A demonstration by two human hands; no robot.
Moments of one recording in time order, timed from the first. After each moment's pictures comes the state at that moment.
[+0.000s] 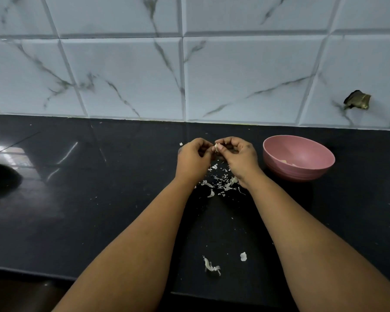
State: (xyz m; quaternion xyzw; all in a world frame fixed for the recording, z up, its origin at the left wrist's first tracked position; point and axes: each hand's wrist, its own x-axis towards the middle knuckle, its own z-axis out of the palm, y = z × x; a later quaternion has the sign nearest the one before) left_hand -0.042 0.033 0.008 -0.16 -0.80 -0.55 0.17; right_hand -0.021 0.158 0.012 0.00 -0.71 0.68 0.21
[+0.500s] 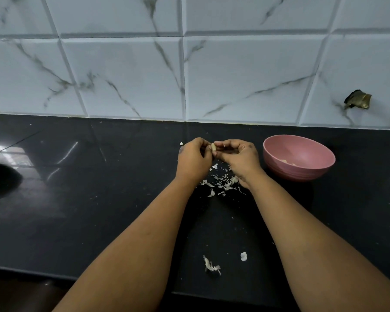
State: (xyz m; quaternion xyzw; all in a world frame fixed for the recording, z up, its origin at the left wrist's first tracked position) left_hand -0.034 0.033 0.015 -0.16 -0.84 -0.48 0.19; right_hand -0.016 0.159 0.014 0.01 -0.68 0.71 0.18
